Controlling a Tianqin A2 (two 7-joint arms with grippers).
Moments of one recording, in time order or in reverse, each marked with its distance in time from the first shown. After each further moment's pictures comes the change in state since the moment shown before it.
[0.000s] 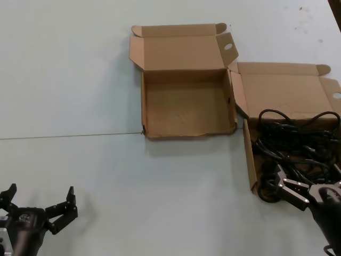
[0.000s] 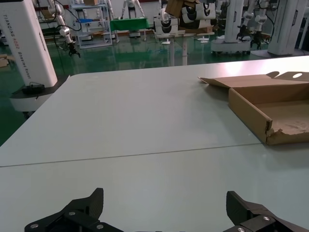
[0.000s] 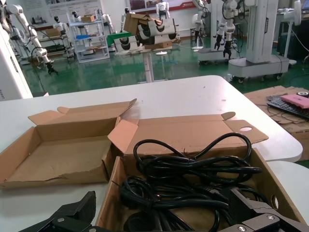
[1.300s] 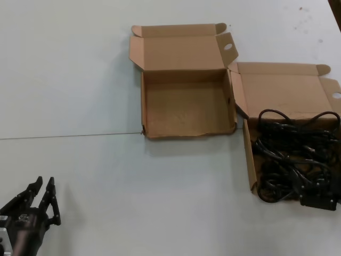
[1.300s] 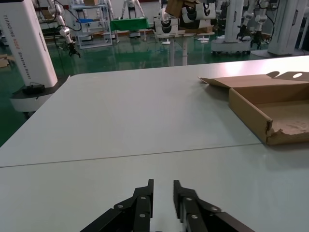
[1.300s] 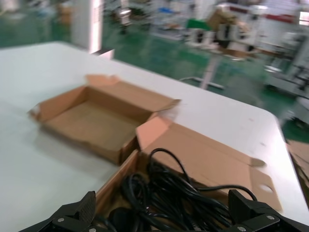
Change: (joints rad) left arm 0.000 0.000 0.000 0.000 0.000 0.000 0.000; right arm 0.035 0.569 -0.222 0.116 0.092 0.041 0.000
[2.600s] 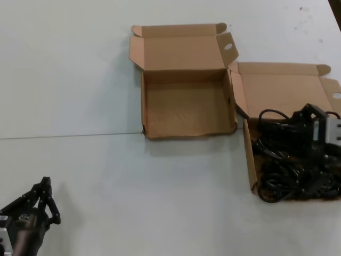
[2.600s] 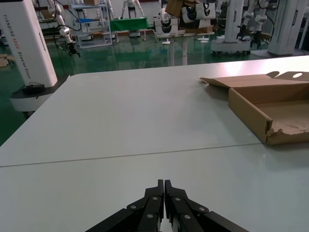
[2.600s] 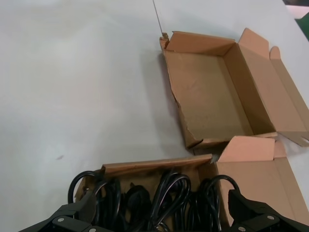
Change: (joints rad) left arm 0.000 0.000 0.000 0.000 0.000 0.000 0.000; right arm 0.887 -0.085 -0.243 -0.317 -0.638 -1.113 0.000
